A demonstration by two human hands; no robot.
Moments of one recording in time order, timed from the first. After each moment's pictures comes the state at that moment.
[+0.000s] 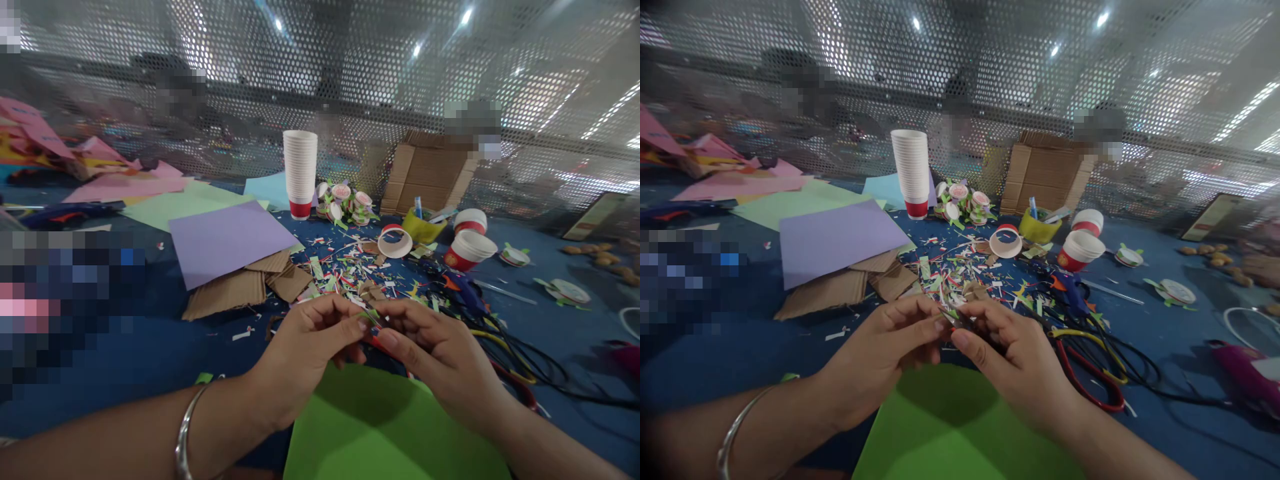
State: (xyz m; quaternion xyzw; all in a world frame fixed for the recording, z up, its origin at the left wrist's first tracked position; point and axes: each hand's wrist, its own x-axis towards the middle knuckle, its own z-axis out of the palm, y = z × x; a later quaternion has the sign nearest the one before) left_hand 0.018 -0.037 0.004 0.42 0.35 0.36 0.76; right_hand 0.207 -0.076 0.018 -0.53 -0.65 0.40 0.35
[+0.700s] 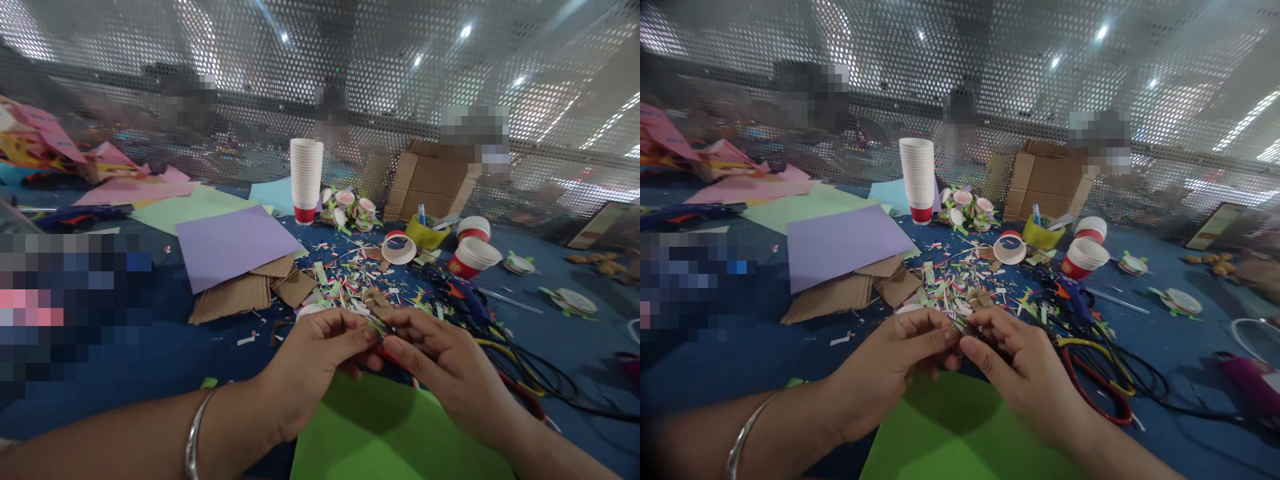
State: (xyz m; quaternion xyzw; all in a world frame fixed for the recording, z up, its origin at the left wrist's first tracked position) left_hand 0.021 -0.037 0.004 0.37 0.36 0.32 0.80; right_hand 0.211 -0.076 0.013 -0.53 -0.65 0.42 0.33
